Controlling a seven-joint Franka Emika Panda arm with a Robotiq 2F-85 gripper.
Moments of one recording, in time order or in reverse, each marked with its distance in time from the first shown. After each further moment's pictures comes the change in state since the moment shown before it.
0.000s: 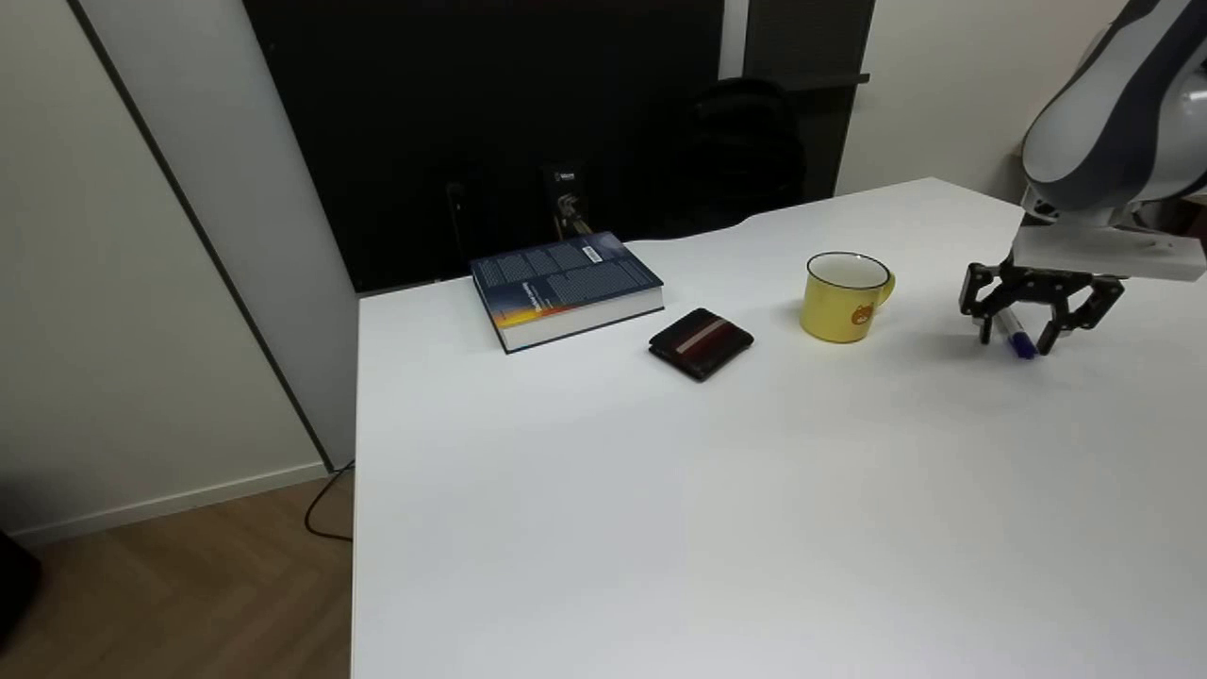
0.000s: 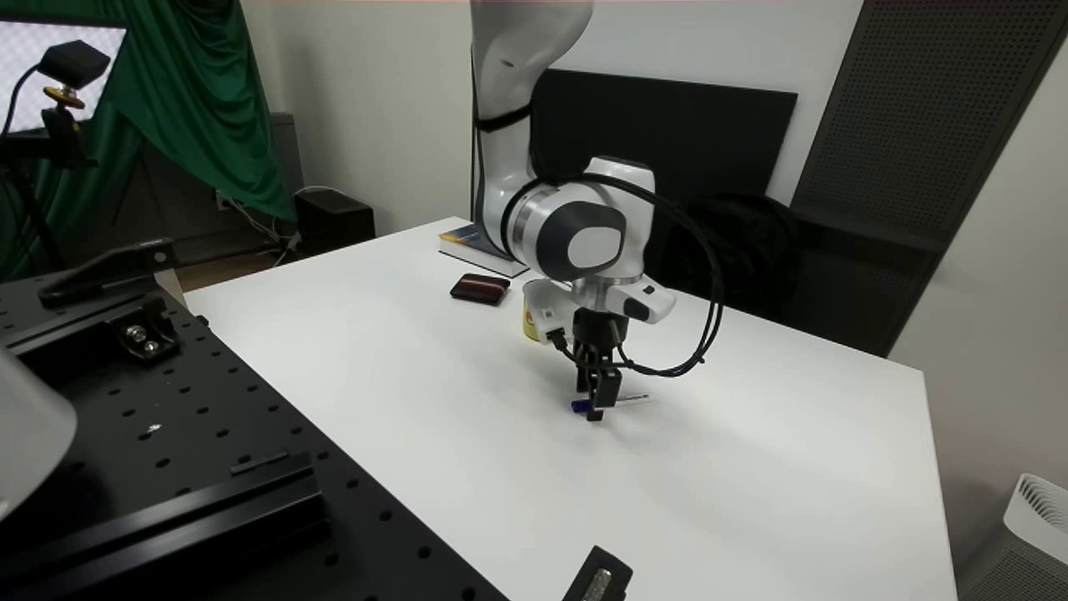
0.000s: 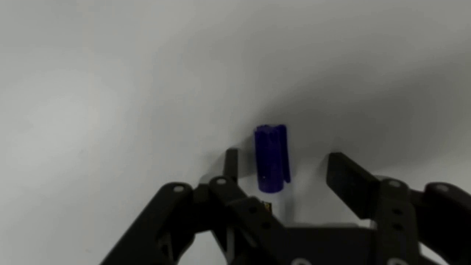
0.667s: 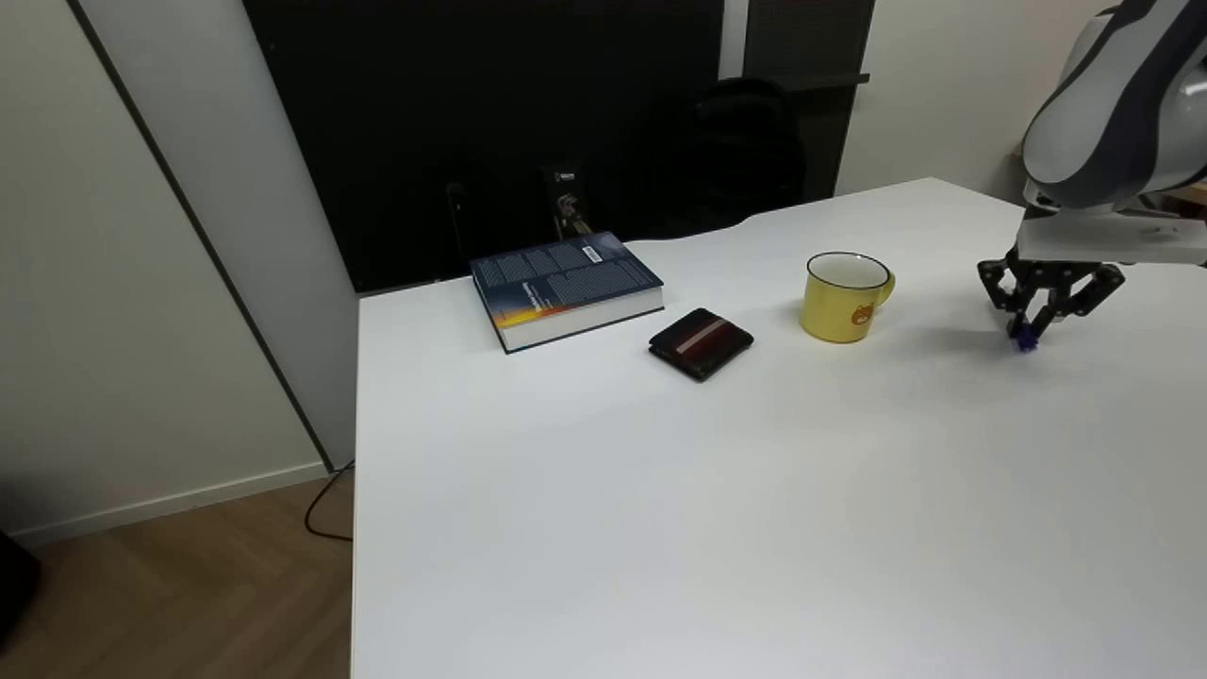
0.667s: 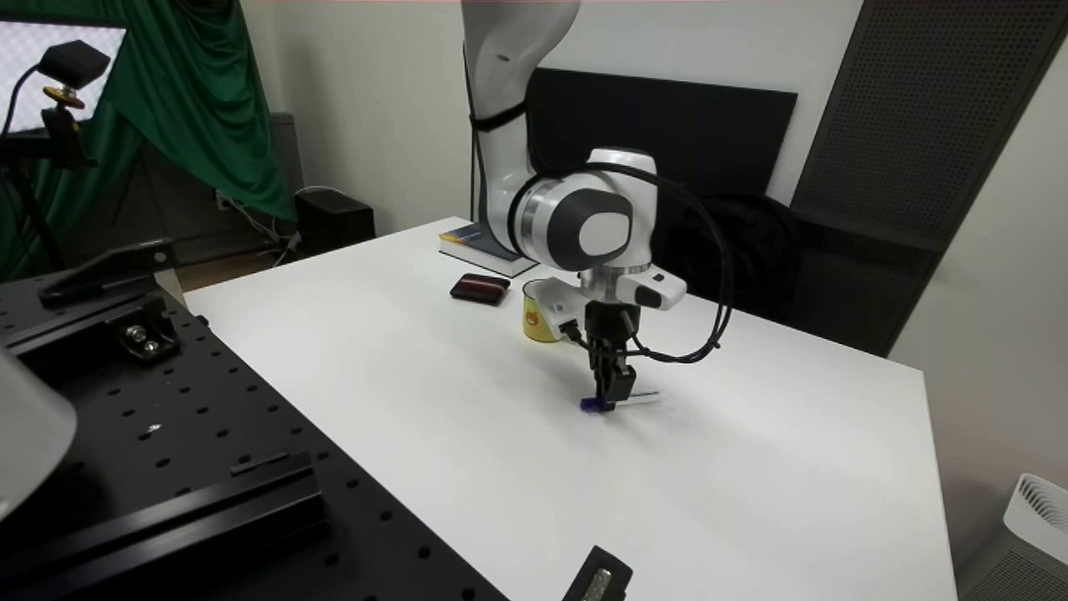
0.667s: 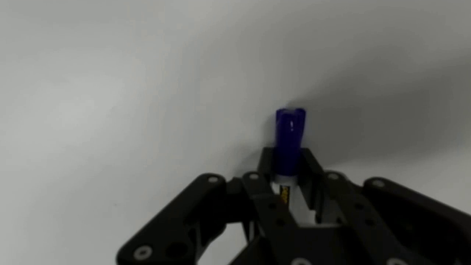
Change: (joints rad) arm 0.094 -0.001 -0.105 0.006 0.000 -0.033 0.029
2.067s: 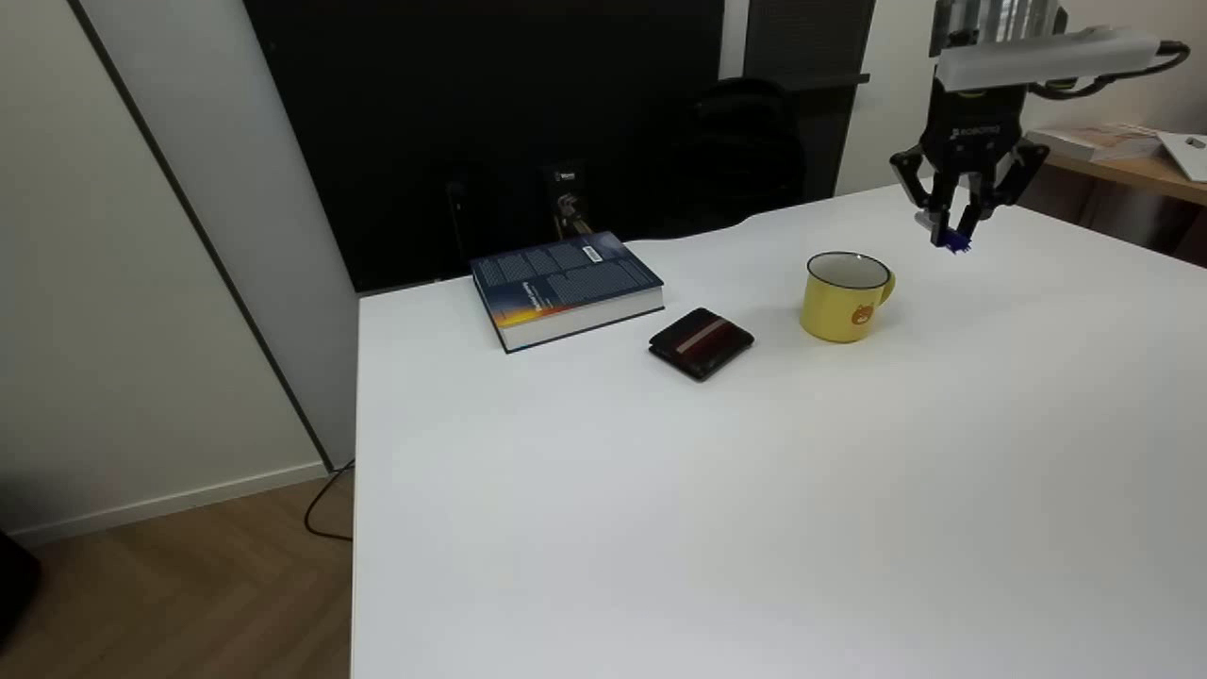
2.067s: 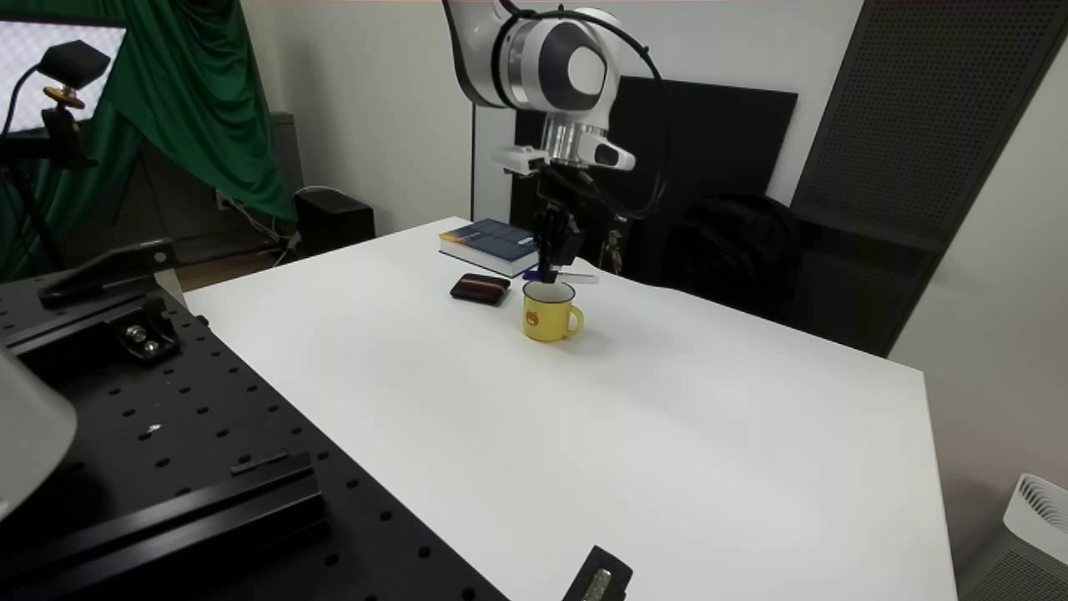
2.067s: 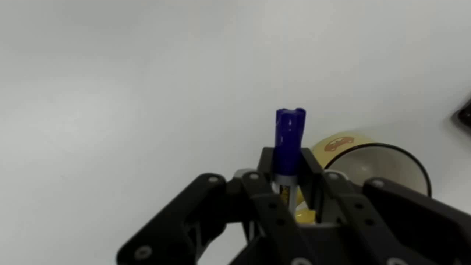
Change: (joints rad) arm 0.107 -0.309 0.058 0.020 -0.111 -0.476 0.036
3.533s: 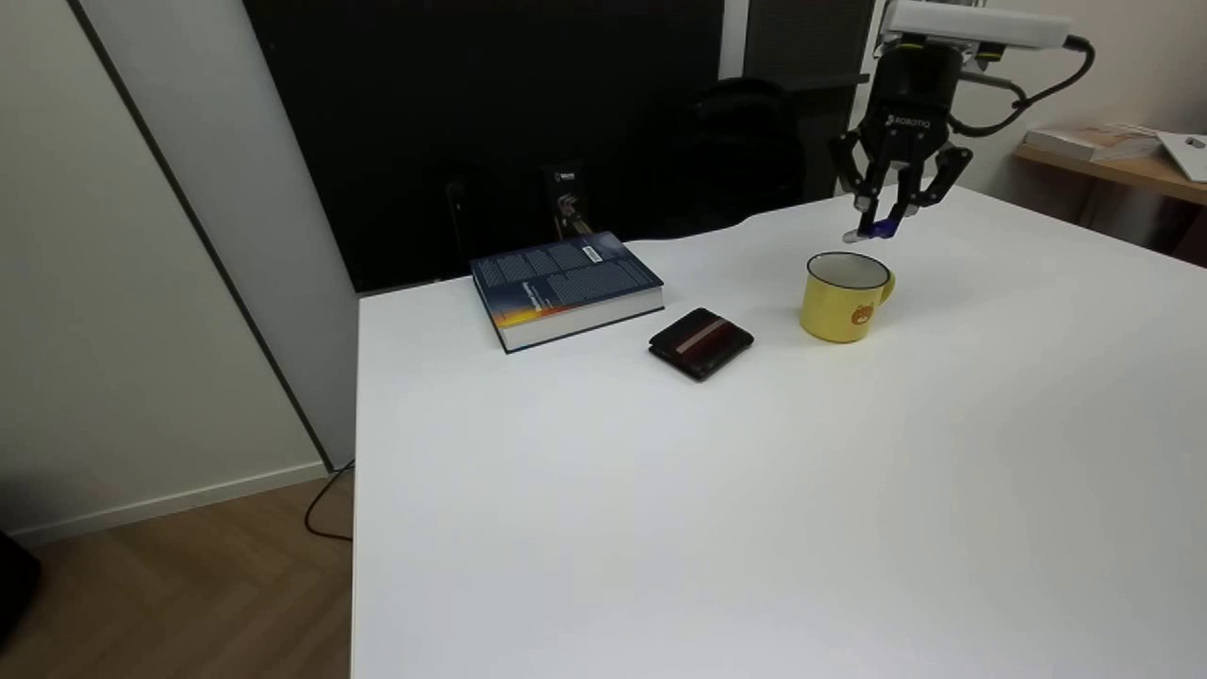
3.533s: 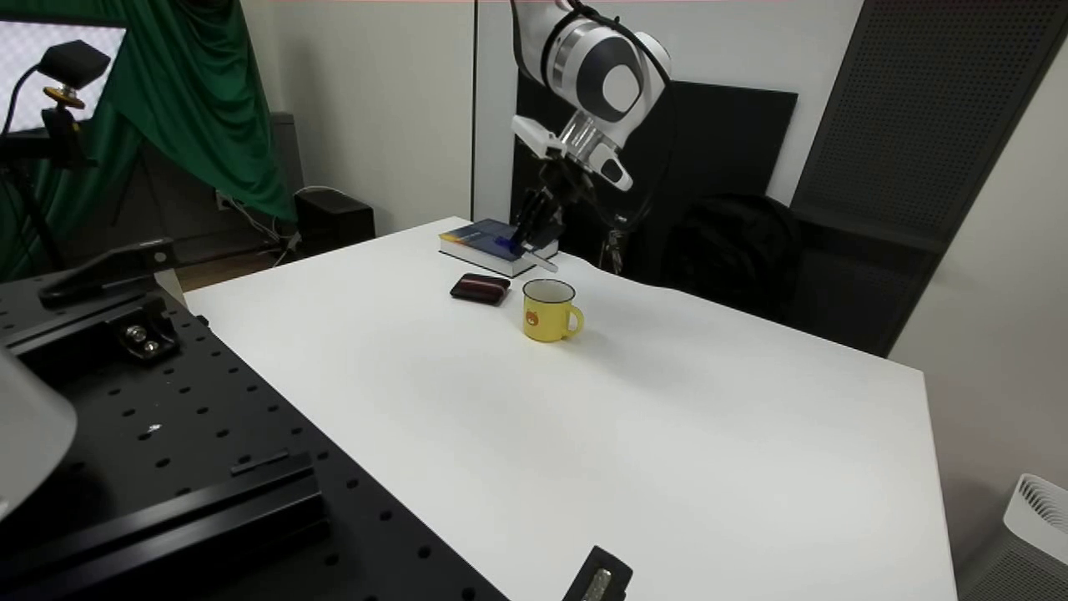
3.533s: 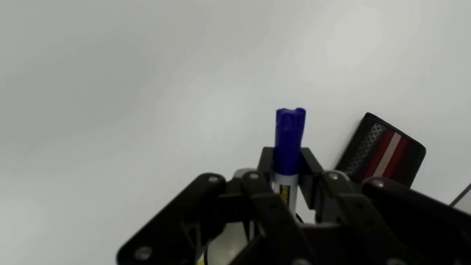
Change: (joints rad) arm -0.215 0.181 0.214 0.385 0.177 -0.398 -0.133
